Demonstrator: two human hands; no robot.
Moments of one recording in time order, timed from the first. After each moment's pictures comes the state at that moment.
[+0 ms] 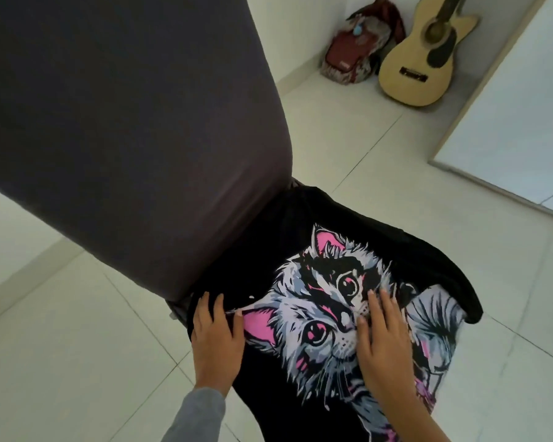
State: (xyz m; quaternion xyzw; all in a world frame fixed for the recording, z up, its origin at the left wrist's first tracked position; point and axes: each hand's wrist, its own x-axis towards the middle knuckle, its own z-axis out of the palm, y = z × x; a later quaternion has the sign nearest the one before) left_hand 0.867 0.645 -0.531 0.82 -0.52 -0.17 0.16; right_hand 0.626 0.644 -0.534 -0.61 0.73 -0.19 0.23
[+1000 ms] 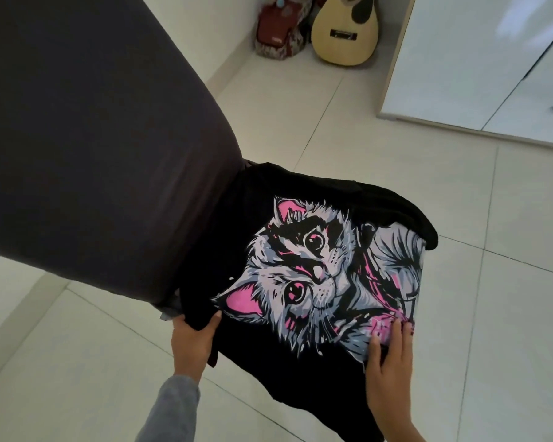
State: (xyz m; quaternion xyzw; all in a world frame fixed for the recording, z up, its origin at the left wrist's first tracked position) left_hand 0.900 0.657 -0.533 0.83 -0.32 -0.36 0.26; right_hand 0.630 0.764 -0.576 -0.31 0.84 -0.33 0.32
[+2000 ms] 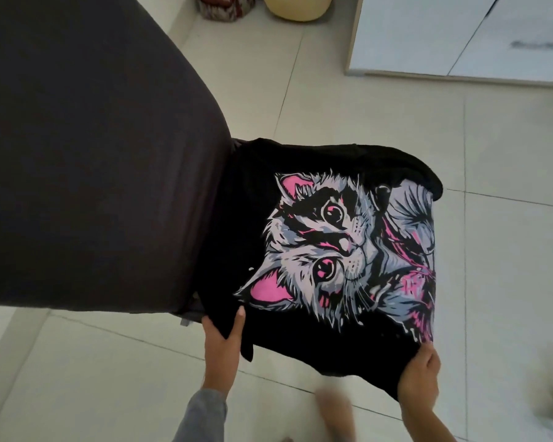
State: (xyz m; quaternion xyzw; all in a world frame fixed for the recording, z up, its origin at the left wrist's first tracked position) left_hand 0.930 0.664 -0.539 0.71 -0.40 -0.51 0.27; right_hand 0.696 0.795 -0.571 0.13 0.88 -0.32 0.31
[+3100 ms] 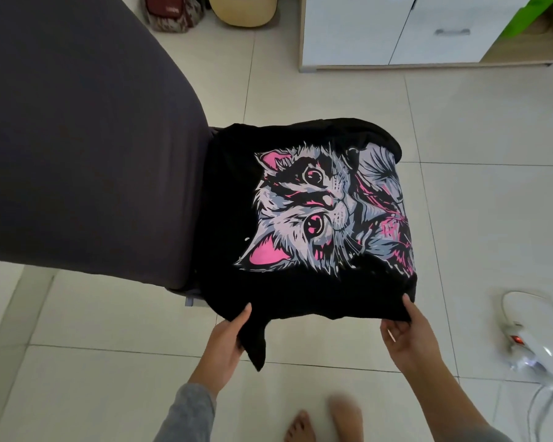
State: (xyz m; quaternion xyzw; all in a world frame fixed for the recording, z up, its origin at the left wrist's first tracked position) left_hand 0.976 0.685 -0.522 0.56 -0.25 -0.78 0.14; right_hand 0.732 0.824 -0.515 0.31 0.57 -0.63 0.42
